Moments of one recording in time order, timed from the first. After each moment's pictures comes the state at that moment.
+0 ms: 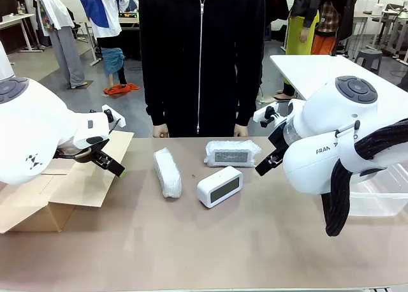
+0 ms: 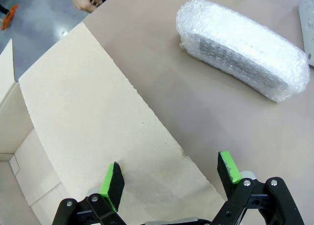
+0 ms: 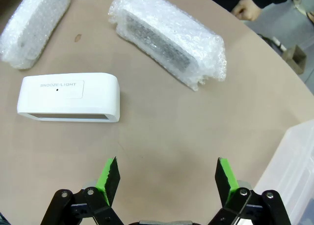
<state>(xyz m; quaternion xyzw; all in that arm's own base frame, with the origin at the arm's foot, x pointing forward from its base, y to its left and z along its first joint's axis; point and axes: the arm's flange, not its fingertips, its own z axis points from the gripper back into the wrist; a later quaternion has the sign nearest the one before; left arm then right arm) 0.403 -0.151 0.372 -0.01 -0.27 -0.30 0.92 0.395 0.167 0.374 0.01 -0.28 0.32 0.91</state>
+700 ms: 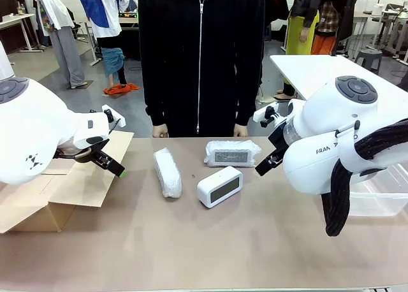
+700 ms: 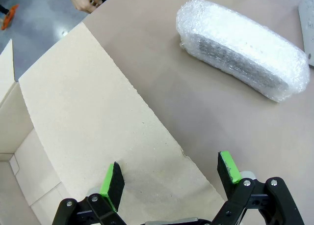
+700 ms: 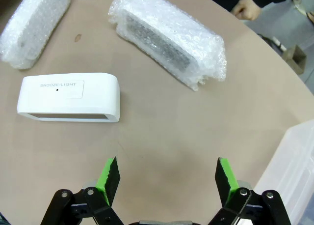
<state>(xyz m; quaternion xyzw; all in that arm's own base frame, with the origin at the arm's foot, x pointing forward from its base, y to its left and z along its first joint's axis) 0.403 -0.151 0.372 -0.01 -0.27 -0.30 0.92 0.395 0.167 0.374 0.01 -0.28 0.32 0.91</state>
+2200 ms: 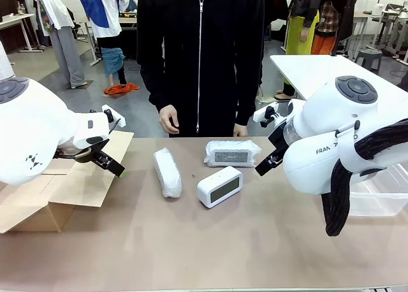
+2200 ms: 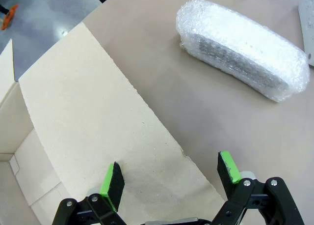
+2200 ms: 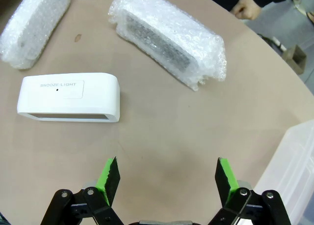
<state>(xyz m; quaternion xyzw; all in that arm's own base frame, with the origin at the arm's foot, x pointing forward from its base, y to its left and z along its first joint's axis) 0.403 -0.151 0.372 -0.01 -0.27 -0.30 0.92 0.395 0.167 0.374 0.01 -0.28 0.32 0.91</state>
